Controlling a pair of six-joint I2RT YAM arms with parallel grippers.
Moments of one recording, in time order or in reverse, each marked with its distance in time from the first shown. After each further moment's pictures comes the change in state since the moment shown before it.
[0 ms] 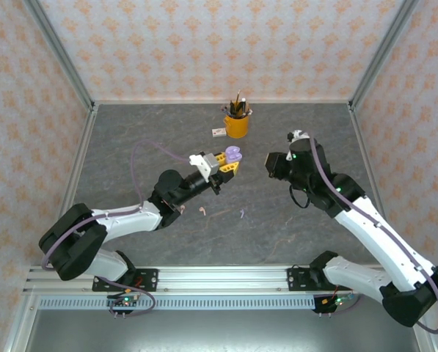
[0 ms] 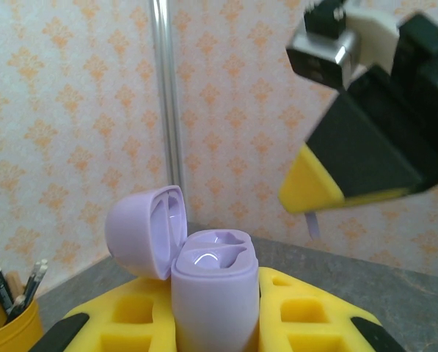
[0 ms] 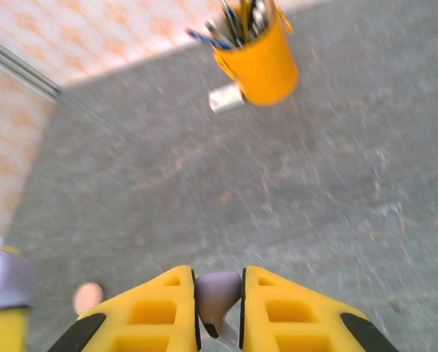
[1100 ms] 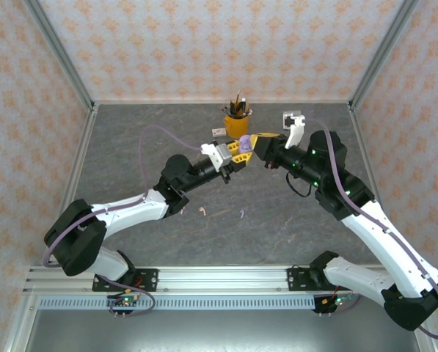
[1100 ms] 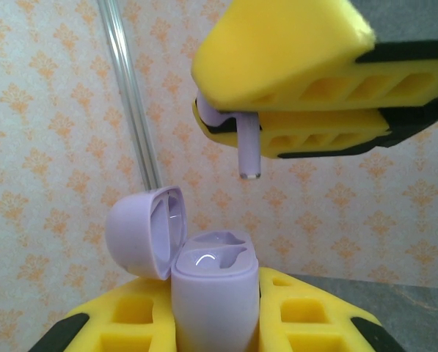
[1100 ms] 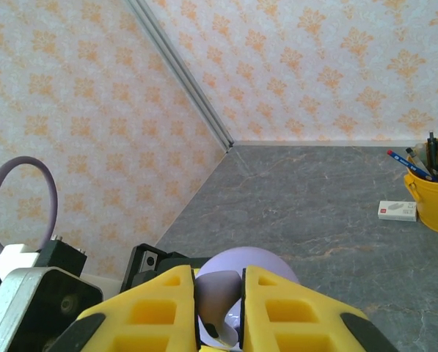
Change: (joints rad) left arm -0.012 0.050 0.210 -0.117 0.086 0.102; right arm 0.000 -0.027 0.036 0.325 -0.318 -0.149
